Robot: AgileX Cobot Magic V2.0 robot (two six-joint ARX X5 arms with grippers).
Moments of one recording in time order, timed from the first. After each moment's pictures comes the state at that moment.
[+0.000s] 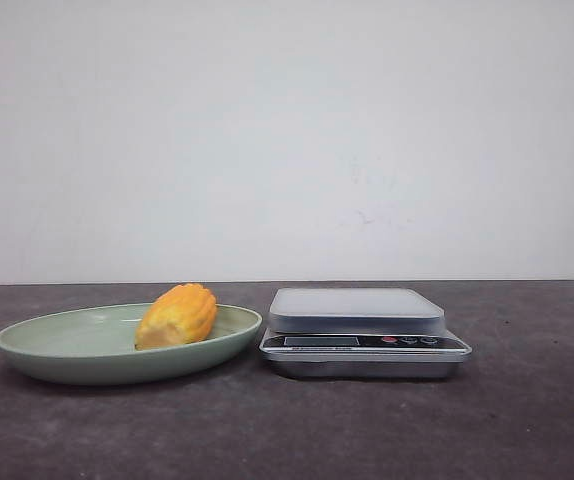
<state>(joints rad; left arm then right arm) -0.58 0.73 1.65 -1.09 -0.13 -0.51 0.63 0.34 1.10 -0.79 0.26 0.02</state>
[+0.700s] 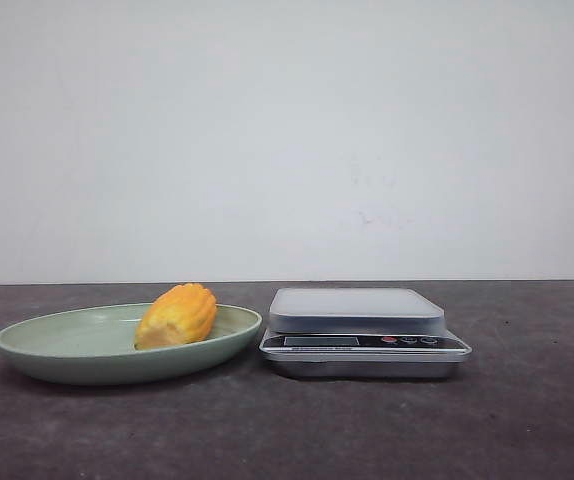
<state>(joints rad) -0.58 0.73 1.65 -1.09 -0.13 -0.51 0.46 0.23 1.10 -0.91 0.24 0.01</state>
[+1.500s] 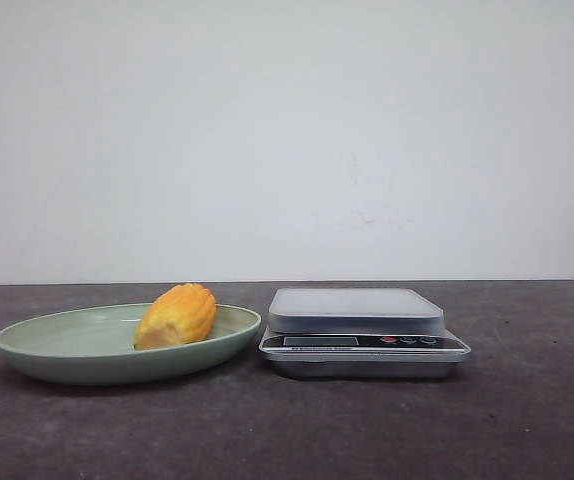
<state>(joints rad) -0.58 0.73 1.65 -1.09 -0.13 -0.51 0.06 0.04 0.17 -0.16 0.16 -0.01</state>
